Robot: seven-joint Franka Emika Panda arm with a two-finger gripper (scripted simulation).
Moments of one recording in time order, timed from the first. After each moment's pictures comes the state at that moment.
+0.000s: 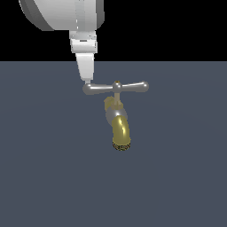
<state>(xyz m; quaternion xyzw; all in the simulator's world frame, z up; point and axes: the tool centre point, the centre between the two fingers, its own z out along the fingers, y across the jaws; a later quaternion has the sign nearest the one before) 0.047 0.099 0.198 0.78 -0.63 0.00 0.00</state>
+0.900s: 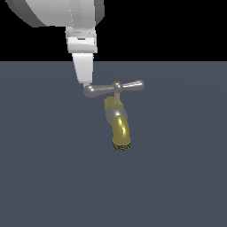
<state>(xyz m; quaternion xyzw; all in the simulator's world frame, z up) 0.002 0.095 0.198 0.78 -0.63 0.00 0.00</state>
